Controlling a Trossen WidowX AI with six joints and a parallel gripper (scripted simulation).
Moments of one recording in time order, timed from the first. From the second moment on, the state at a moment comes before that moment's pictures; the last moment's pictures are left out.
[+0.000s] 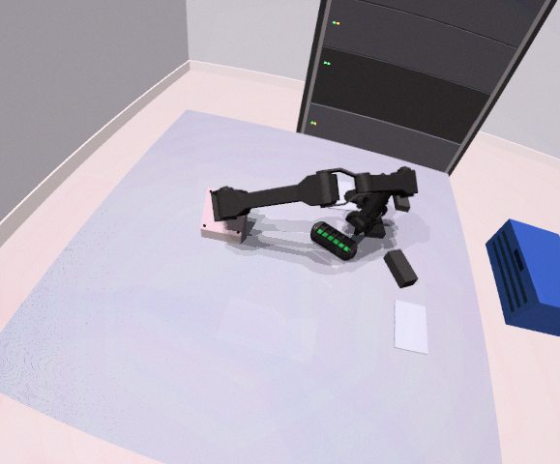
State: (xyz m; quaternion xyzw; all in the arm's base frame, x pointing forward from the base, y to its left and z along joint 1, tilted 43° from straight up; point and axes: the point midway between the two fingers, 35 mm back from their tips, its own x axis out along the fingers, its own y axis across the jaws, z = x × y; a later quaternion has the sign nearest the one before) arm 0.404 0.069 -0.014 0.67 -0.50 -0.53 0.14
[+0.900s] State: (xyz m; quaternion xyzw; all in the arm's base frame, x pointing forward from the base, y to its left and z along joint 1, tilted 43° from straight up) arm 0.412 0.049 -0.039 0.67 -0.48 -0.53 0.18
